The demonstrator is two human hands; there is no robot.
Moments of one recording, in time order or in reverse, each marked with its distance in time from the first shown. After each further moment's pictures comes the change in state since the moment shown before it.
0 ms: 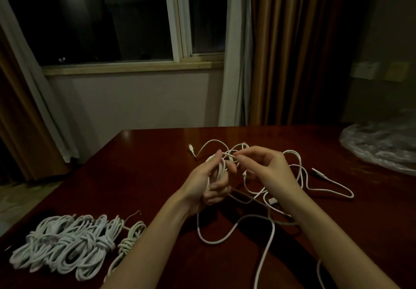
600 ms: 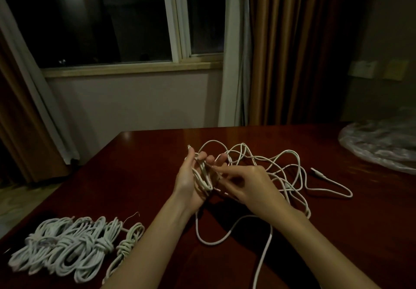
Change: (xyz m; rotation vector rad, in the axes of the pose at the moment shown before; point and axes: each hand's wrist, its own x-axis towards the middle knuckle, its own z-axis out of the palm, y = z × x) left_hand 0.006 0.001 0.002 -0.628 0.411 0.145; right_hand -0.009 0.012 0.019 -0.641 -0.172 -0.231
